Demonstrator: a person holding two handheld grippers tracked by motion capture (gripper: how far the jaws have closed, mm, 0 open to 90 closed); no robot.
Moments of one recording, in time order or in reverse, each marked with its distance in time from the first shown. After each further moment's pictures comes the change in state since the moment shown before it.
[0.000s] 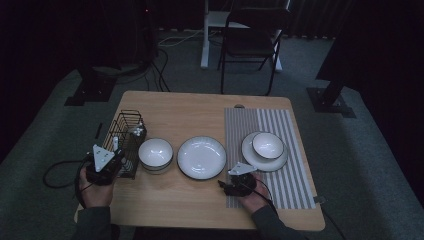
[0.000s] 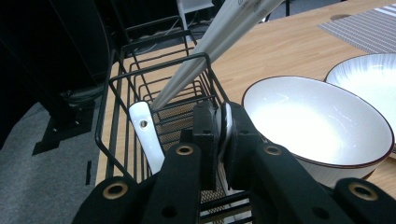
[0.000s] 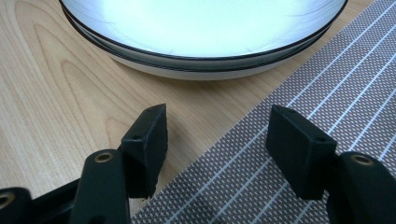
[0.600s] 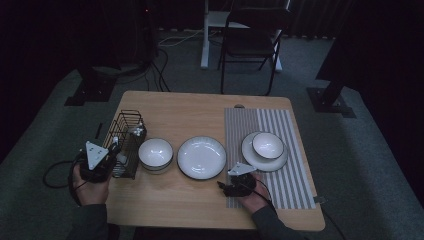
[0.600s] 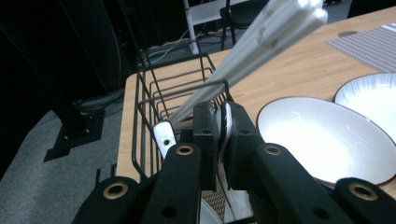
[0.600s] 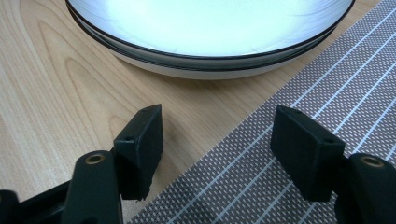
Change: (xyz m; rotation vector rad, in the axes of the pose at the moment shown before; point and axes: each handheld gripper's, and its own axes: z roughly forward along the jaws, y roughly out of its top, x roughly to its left) left arm 0.010 0.013 -0.010 -0.042 0.035 -0.001; right arm 0.000 0.000 0.000 0.004 0.011 -0.009
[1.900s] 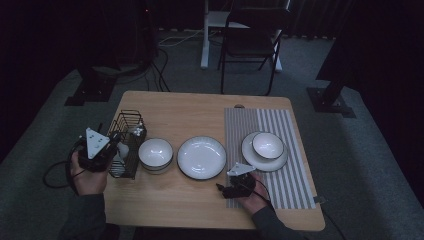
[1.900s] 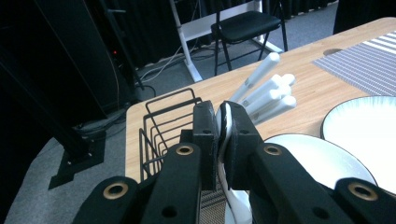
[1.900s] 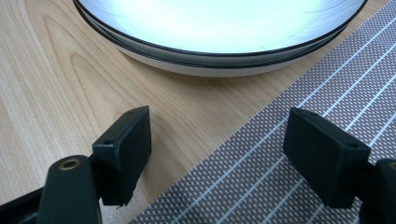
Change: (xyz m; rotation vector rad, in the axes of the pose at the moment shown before) left arm 0.000 0.044 -0.007 -0.044 -0.027 0.075; right arm 0.001 0.000 0.001 0.013 0.016 -0.010
